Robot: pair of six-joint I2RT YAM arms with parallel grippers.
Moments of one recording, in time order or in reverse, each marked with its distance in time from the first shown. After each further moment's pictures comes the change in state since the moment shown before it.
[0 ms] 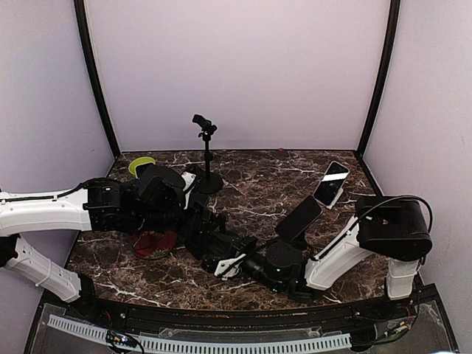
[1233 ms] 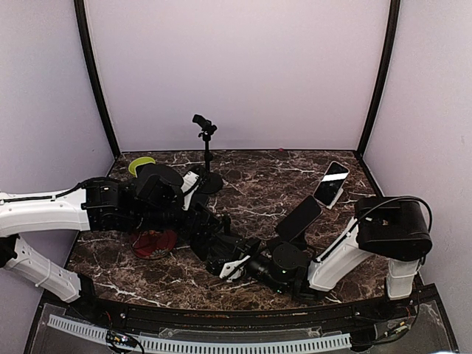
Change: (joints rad) left arm 0.015 -0.006 0.000 0.020 0.024 0.150; right arm 0.001 0.000 -0.044 0.070 -0.020 -0.005
